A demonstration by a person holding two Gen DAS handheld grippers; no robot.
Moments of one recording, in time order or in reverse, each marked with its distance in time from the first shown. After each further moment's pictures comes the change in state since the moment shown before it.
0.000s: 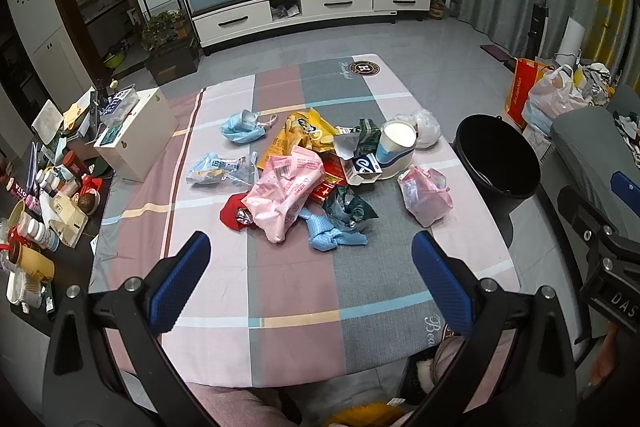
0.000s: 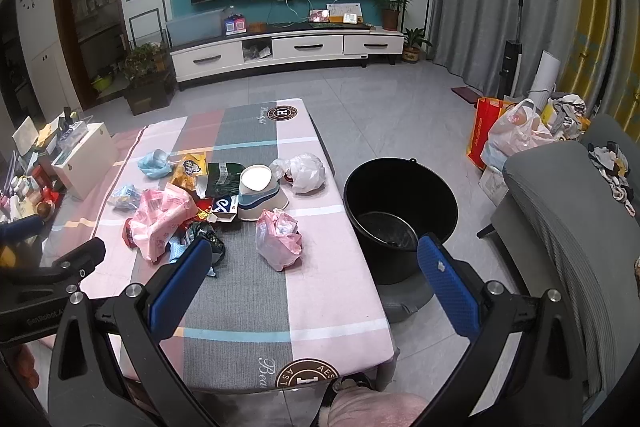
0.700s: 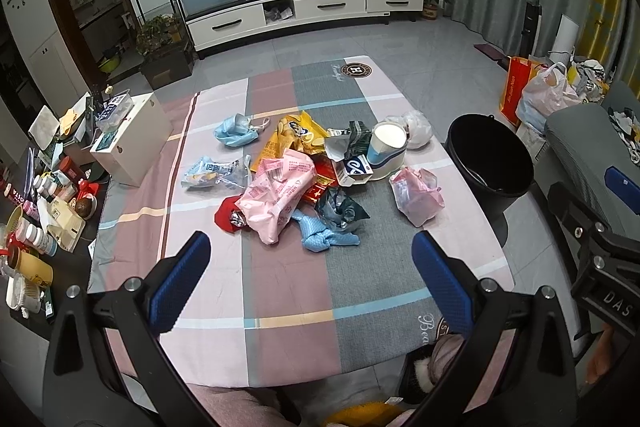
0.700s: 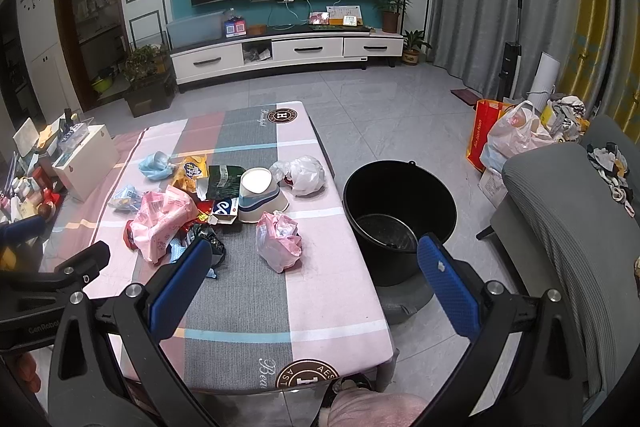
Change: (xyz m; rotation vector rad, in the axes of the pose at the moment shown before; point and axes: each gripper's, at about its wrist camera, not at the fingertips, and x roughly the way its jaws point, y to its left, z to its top) left arm -0.009 -0.003 0.004 0.010 -0.005 -0.018; right arm -0.001 0.000 0.000 0.001 -0.004 -0.001
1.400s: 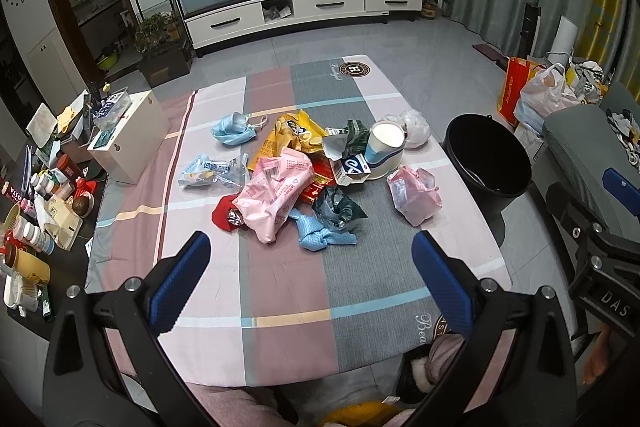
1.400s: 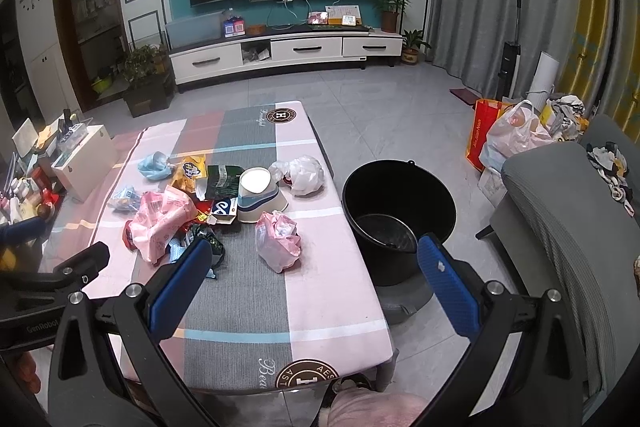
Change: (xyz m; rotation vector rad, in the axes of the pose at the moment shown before) left arm 0.001 -0.003 -0.002 -0.003 0.003 -0.011; right arm 0.000 0.000 0.000 0.001 0.001 0.001
